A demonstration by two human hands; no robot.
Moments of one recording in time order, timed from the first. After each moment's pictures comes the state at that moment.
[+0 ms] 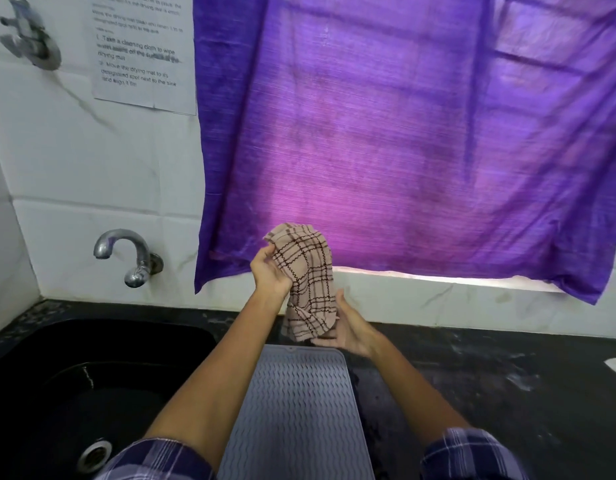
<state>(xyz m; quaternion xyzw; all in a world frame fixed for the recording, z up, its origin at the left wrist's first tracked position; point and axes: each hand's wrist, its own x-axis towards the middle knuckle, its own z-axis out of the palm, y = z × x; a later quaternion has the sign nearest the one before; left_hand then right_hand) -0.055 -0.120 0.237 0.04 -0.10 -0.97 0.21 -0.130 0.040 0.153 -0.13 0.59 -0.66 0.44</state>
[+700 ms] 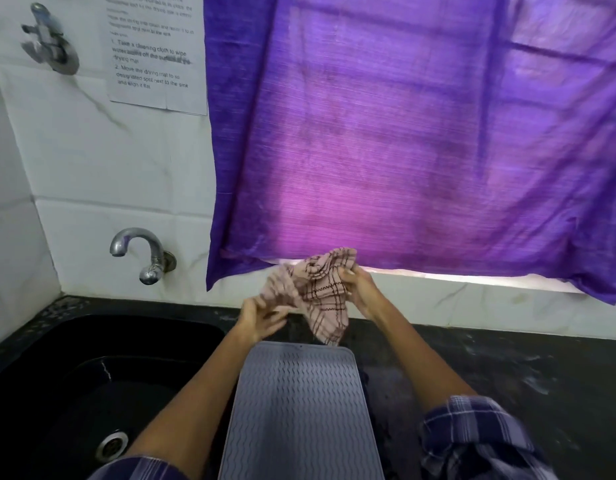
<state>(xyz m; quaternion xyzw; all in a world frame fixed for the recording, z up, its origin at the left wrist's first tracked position) -0.016 -0.146 0.158 0.27 -0.38 -0.87 0.12 -0.145 0.016 0.207 -0.21 0.66 -0.69 0.21</state>
